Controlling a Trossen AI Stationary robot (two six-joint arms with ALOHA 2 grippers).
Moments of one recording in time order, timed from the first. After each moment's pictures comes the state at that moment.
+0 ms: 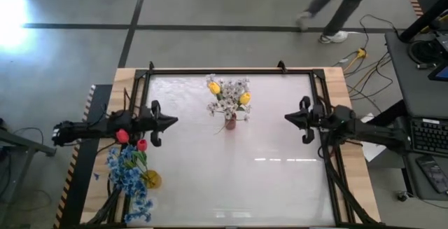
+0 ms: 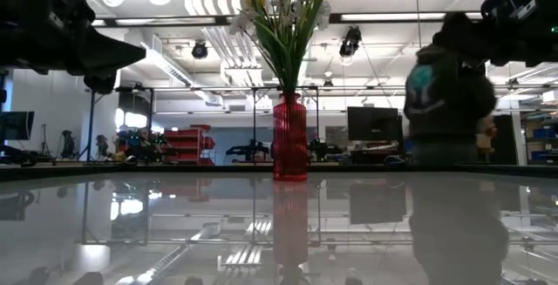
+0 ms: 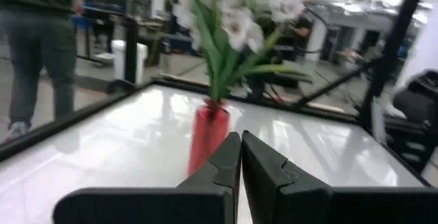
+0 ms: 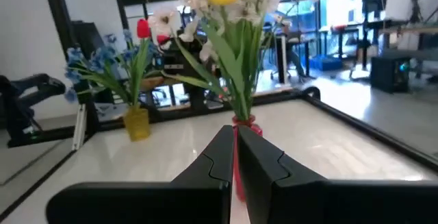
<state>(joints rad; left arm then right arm) 0.03 0.02 0.01 0.04 -0.14 -0.16 -0.22 0.03 0.03 0.10 -0.14 0.14</state>
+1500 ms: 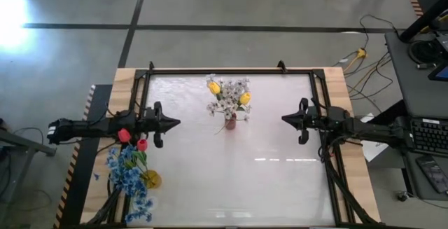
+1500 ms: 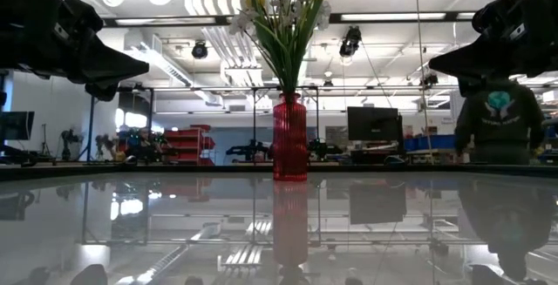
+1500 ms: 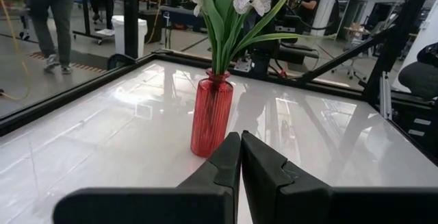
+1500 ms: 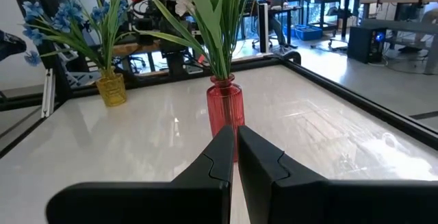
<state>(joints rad) 0.03 0.14 0.02 0.04 -0.12 -0.17 -0.19 0.09 0.02 0.03 -0.05 0.10</state>
